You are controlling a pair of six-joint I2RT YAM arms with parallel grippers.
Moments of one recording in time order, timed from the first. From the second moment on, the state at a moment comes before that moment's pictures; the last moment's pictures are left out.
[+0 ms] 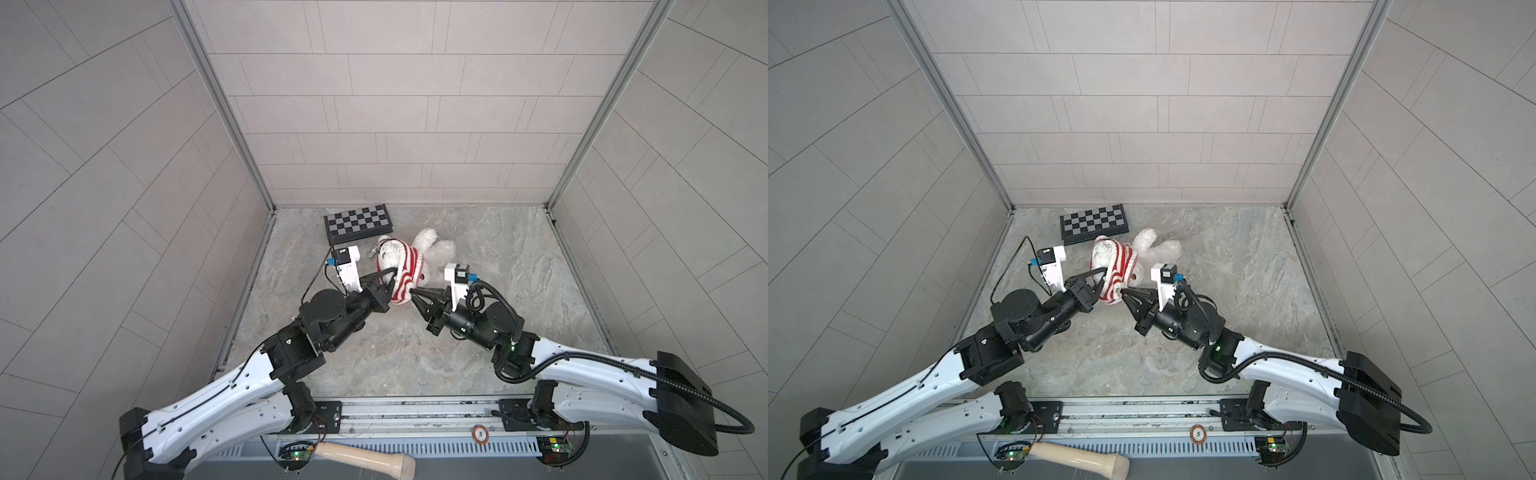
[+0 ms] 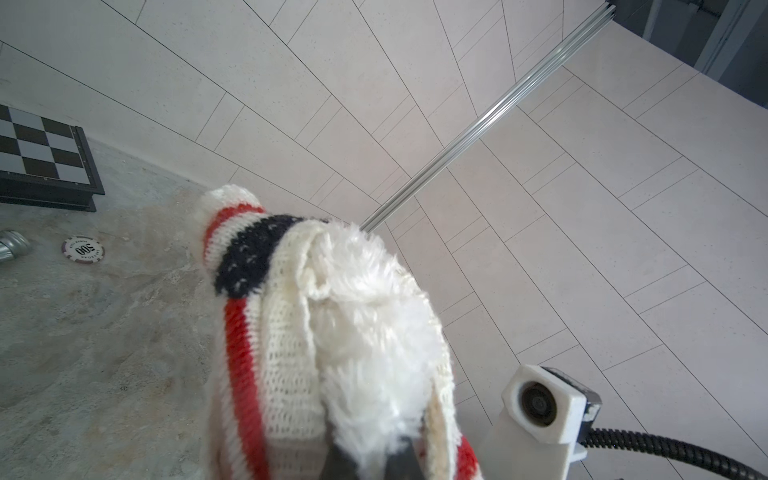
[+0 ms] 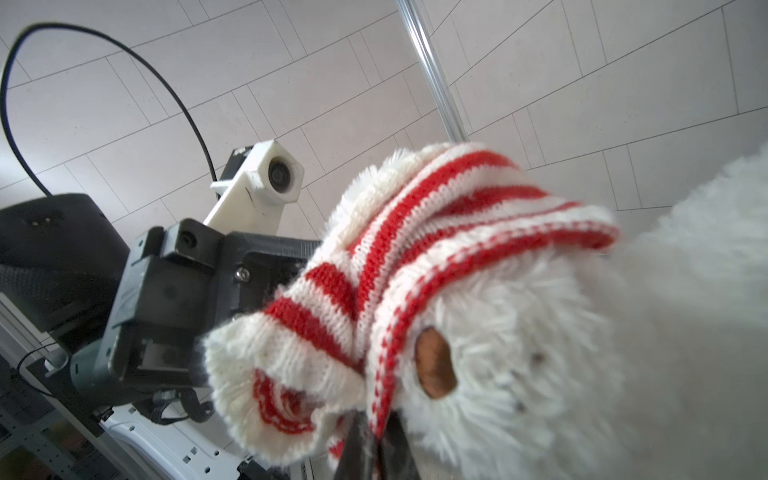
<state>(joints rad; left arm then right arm) -0.97 0.78 0.77 -0.02 -0.29 -0.84 1.01 1.08 0.54 0.72 -0.02 0.52</state>
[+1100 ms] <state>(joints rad) -0.97 0.73 0.86 -0.33 -0.23 -0.66 1.05 1.12 0.25 0.97 0.13 0.41</state>
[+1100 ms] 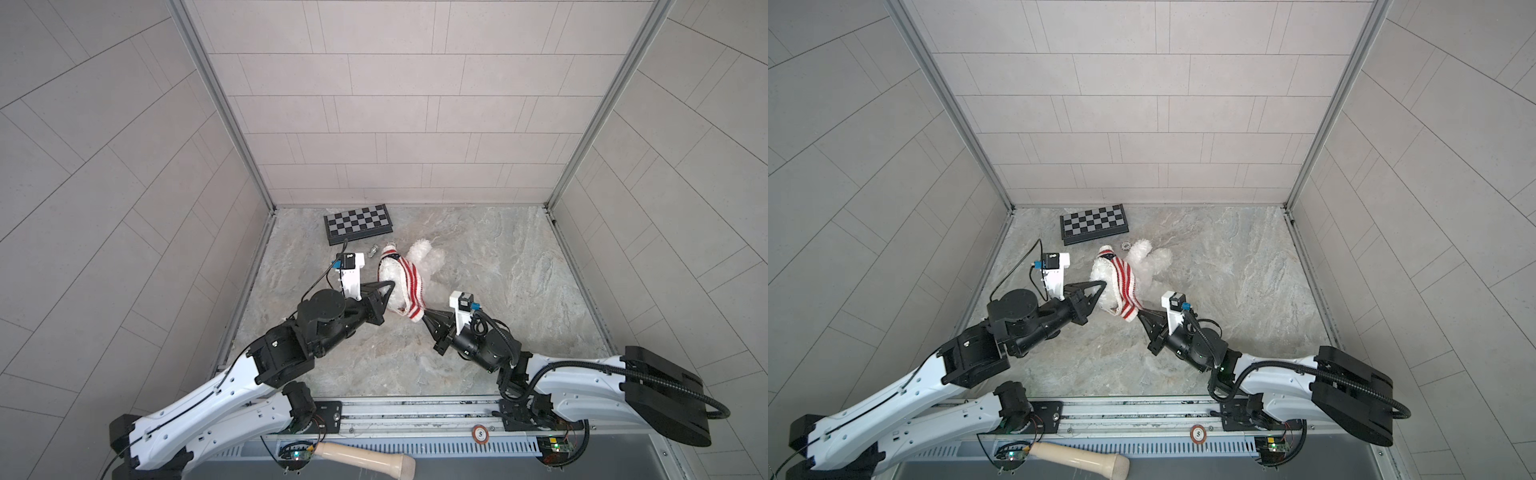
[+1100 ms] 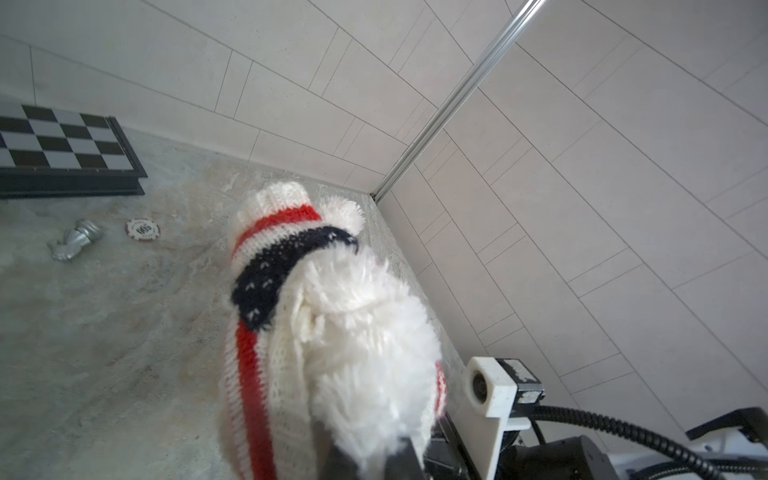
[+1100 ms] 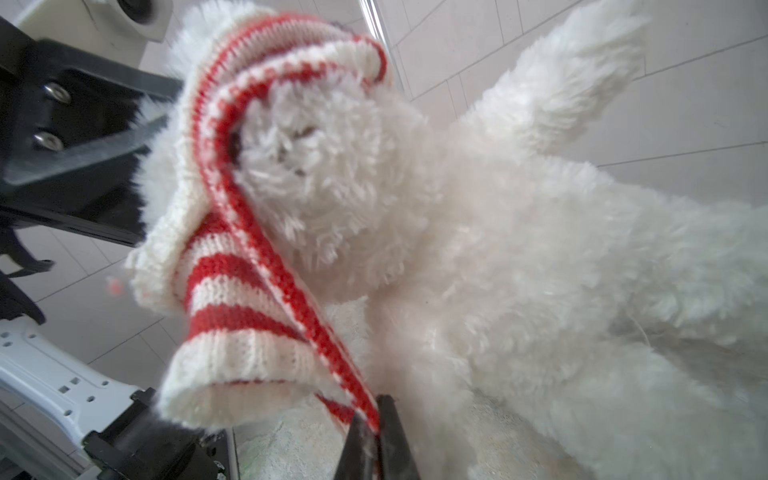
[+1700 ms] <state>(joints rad) -0.94 0.65 0.85 -0.25 0.01 -0.20 0.99 0.59 0.51 0.26 -0.04 0.49</state>
